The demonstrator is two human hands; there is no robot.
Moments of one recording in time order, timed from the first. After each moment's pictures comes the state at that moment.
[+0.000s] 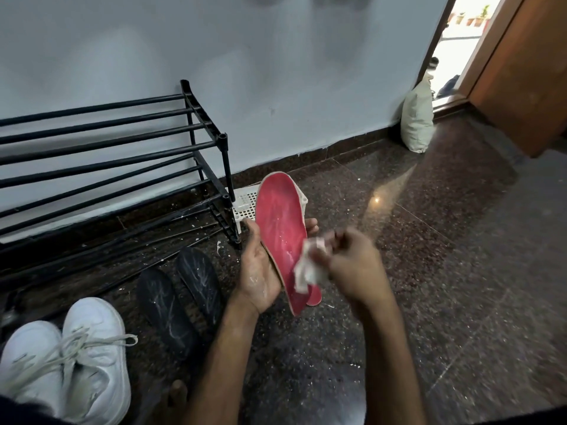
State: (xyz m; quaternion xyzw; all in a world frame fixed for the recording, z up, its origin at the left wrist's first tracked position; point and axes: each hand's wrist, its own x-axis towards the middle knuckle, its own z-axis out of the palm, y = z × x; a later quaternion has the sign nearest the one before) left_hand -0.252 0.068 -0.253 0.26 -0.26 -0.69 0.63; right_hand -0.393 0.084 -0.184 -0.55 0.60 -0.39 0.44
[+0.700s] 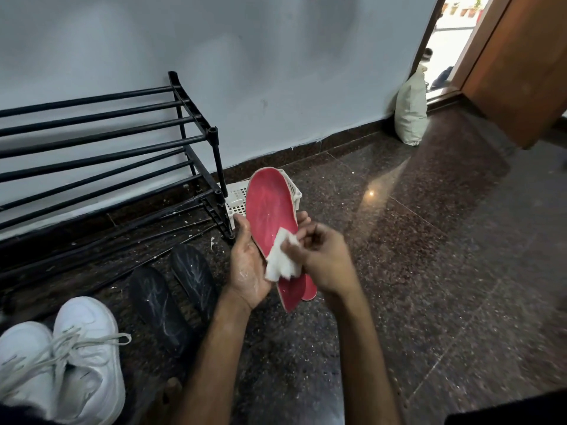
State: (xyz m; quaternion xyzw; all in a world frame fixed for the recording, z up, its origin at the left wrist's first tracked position) left_hand -0.252 0.066 -0.253 0.25 -0.24 -0.70 0.63; right_hand -0.377 0.063 -0.223 -0.52 0.49 -0.45 0.53
